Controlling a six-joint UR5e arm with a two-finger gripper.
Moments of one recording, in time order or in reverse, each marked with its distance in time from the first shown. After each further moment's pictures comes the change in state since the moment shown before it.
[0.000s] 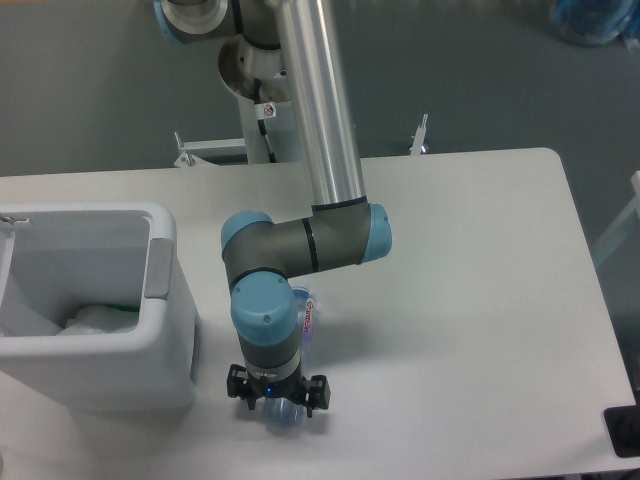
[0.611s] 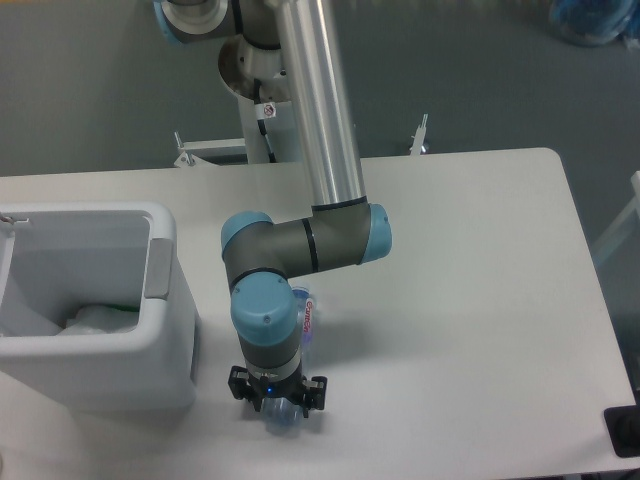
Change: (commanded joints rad) arm 0.000 0.003 -0.002 0.000 0.009 0.000
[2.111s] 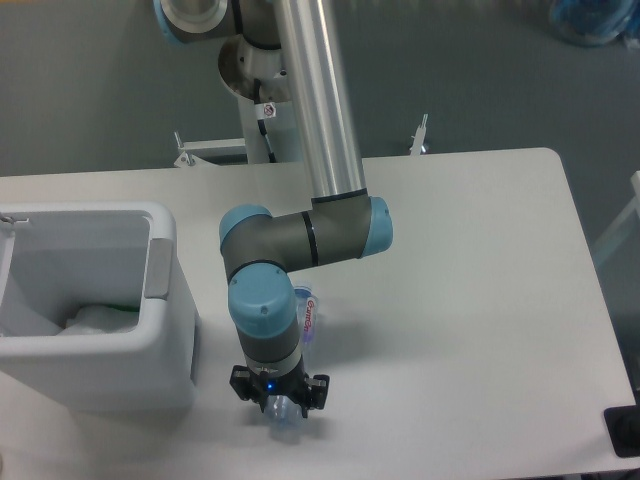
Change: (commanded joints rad) arm 0.018 0.066 0.057 0.006 0.011 -0.005
